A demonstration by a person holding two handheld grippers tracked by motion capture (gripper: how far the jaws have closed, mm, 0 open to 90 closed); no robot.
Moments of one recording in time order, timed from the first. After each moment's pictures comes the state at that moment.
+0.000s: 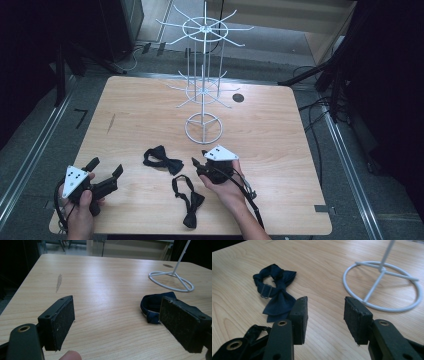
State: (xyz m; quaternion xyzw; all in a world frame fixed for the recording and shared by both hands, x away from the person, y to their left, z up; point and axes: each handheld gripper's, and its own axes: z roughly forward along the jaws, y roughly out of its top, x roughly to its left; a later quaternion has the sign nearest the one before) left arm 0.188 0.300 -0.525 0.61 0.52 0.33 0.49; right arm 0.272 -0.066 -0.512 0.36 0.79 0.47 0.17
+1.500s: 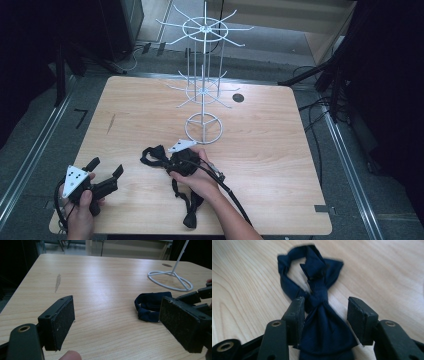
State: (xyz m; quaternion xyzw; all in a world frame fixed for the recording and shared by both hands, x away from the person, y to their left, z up) left arm 0.188 0.300 -0.525 0.62 0.52 0.33 0.50; right arm 0.304 0.023 -0.533 0.31 0.86 0.40 0.09
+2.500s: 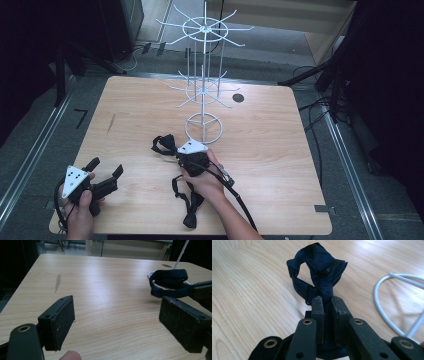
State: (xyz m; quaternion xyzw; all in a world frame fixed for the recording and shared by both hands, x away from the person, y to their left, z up) left arm 0.188 0.301 -0.525 0.62 0.52 0.33 0.50; right arm 0.293 -0.006 -0.515 0.32 0.82 0.44 0.18
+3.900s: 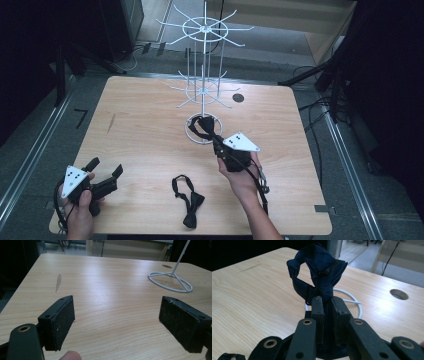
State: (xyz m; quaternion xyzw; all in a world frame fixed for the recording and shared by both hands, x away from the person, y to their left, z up) left arm 0.188 0.302 -0.525 0.61 0.52 0.33 0.50; right arm 0.280 -0.108 -0.464 0.40 0.73 0.49 0.26
